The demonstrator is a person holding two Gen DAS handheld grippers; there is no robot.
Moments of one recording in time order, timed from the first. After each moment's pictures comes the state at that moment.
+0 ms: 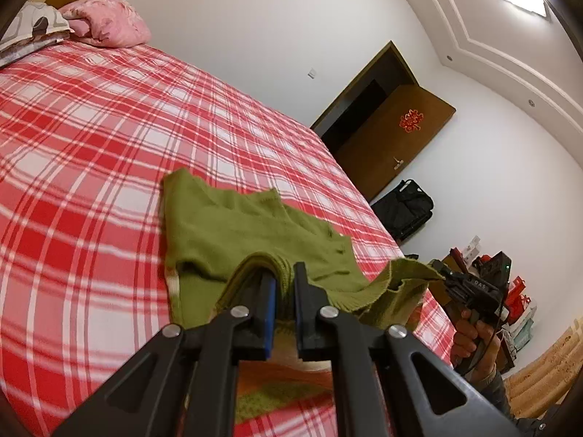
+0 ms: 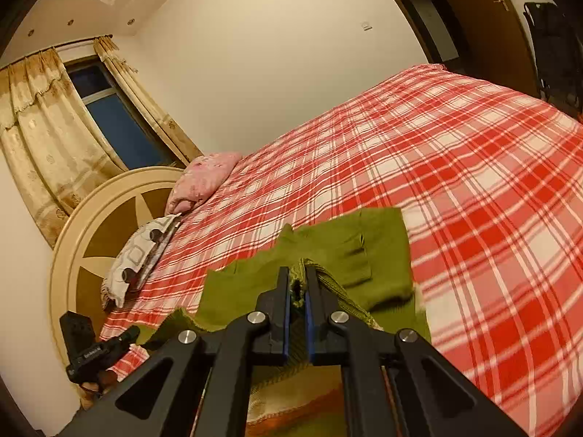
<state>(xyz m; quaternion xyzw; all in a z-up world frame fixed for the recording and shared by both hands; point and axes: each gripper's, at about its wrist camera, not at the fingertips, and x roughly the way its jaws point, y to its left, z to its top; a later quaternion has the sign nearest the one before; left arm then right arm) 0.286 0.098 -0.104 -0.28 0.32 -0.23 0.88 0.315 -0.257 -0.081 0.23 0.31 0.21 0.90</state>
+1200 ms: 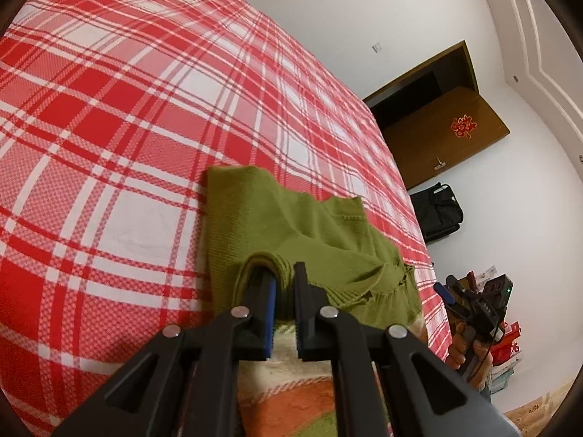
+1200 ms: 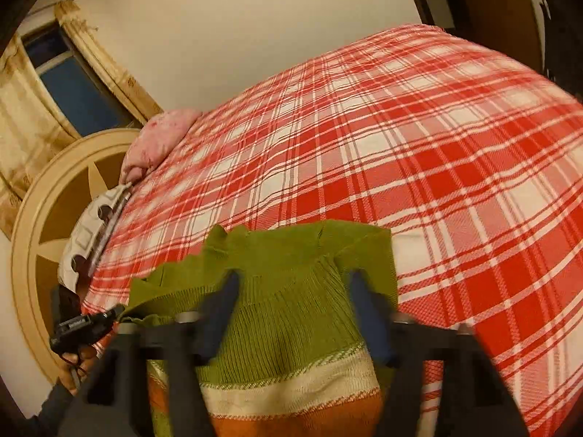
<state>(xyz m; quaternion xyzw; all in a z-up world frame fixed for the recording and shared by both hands) 0.430 0.120 -0.182 -0.34 0.43 -0.18 0.81 0.472 -0.242 -0.150 0.19 0.41 0.19 0.87</state>
